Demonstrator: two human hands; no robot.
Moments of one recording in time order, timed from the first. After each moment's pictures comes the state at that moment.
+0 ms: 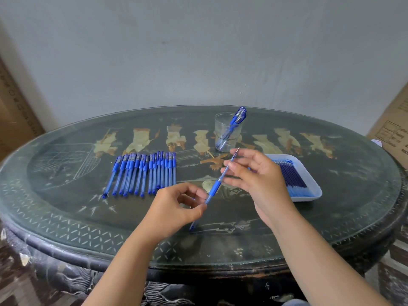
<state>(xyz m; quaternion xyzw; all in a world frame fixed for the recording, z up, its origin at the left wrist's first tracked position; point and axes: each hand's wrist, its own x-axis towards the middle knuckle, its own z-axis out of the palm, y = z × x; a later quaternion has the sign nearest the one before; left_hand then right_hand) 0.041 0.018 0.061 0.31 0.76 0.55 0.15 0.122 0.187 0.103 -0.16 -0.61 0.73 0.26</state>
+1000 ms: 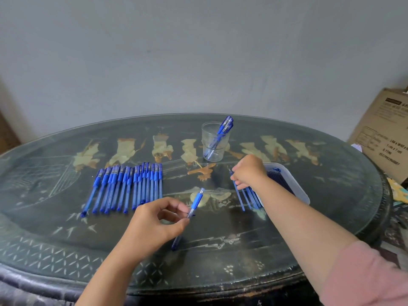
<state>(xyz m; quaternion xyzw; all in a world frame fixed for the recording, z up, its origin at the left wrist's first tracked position) 0.032 0.013 0.058 0.30 0.78 0.54 0.14 0.030 0.292 0.071 -0.45 -0.79 0.42 0.06</state>
